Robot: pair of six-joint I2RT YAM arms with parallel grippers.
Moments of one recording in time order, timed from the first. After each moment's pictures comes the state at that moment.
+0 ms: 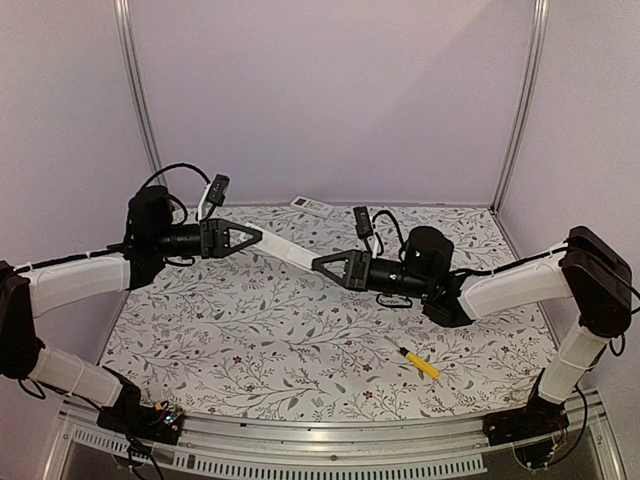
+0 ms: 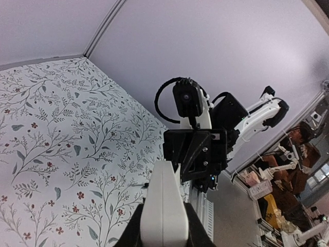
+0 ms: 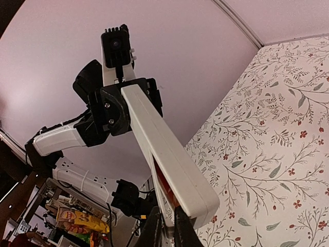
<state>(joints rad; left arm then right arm) -0.38 1.31 0.75 0.43 0.99 -0.57 0.90 1.70 0.85 0.88 -0.40 0.86</state>
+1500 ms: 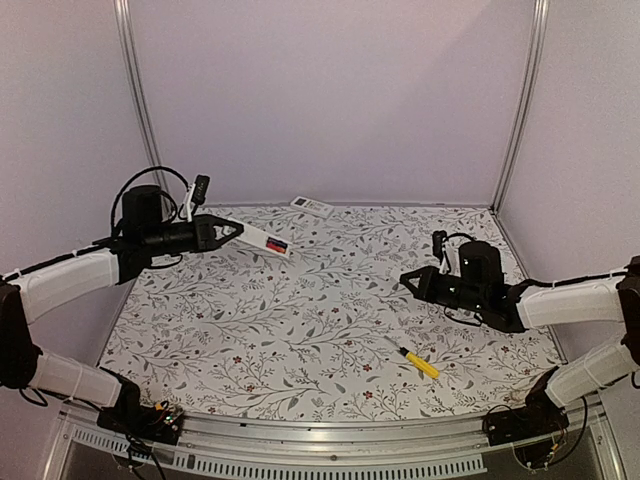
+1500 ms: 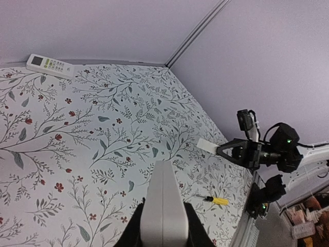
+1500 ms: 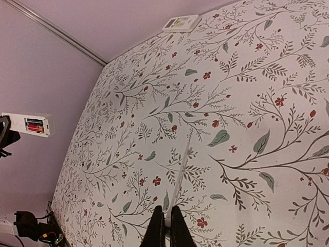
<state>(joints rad) -0.29 1.25 0.79 0.15 0.69 -0.44 0.64 1.35 0.52 0.43 -0.11 0.72</state>
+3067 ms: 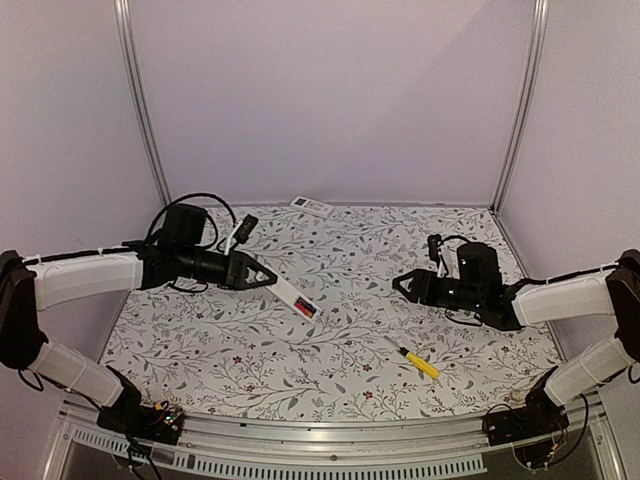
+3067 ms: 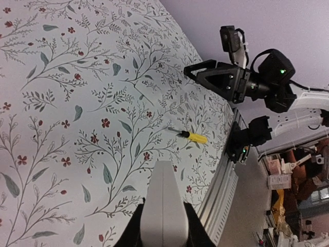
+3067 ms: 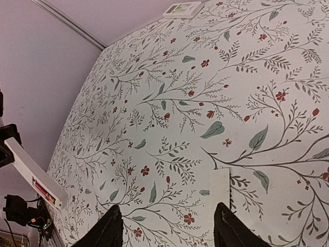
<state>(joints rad) -0.50 1.34 0.80 -0.05 0.74 -0.43 0.59 1.43 0.53 0.43 -0.20 0.64</state>
